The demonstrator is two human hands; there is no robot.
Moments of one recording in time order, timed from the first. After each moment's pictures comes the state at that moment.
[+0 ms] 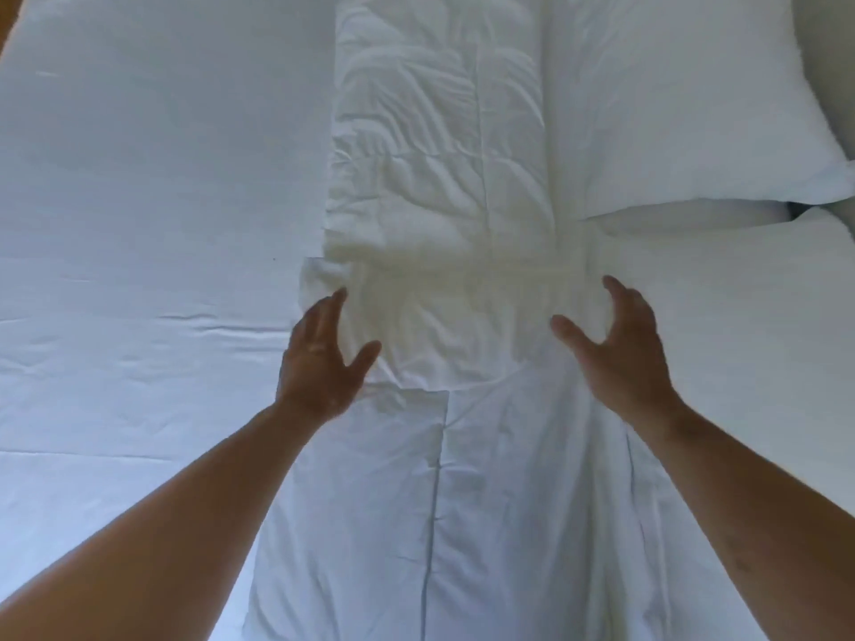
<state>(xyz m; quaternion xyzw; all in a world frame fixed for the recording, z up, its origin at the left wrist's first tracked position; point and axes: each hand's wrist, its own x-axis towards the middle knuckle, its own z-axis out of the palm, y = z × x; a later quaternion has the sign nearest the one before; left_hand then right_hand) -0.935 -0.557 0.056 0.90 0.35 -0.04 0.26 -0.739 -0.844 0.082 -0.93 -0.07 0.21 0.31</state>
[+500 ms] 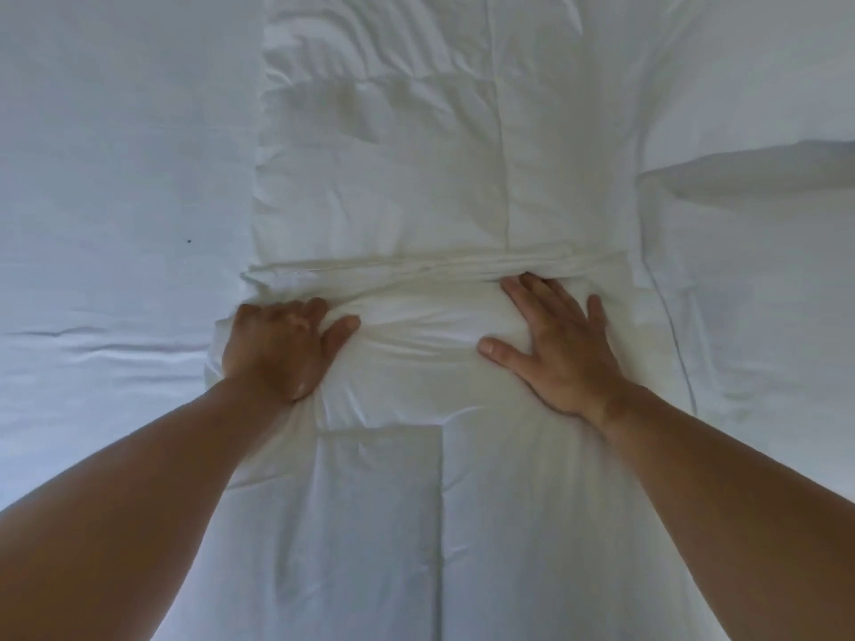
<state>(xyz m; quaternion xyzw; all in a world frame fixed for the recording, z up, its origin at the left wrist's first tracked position) -0.853 -0.479 -0.088 0.96 0.22 -0.19 -0.02 -0.693 -0.755 -0.104 -0.91 -0.32 0.24 0.09</state>
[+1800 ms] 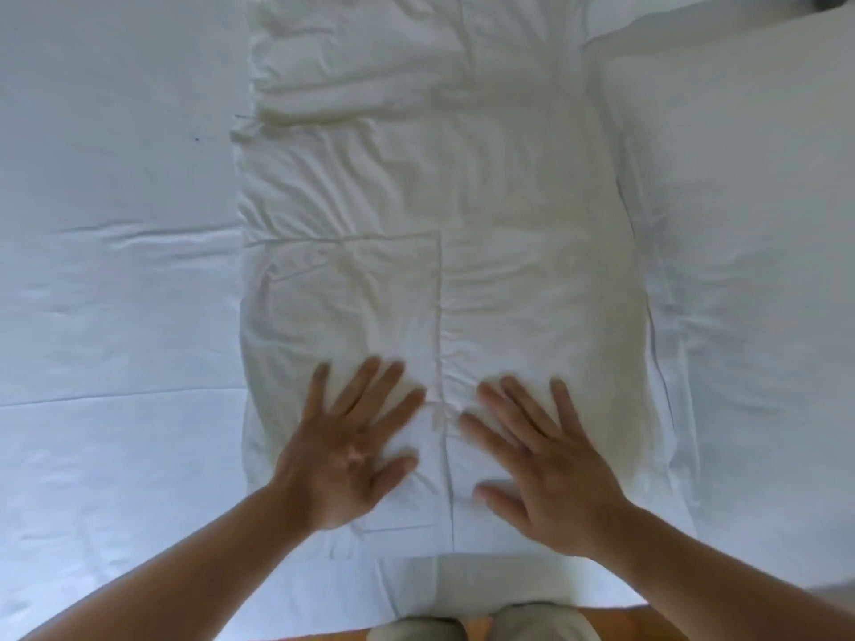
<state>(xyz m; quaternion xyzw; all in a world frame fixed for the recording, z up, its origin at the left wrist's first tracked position) -1.107 -0.647 -0.027 0.99 -0.05 -0.07 0.11 -0.997 -0.917 -0.016 -0.85 -0.48 0.19 0.08</state>
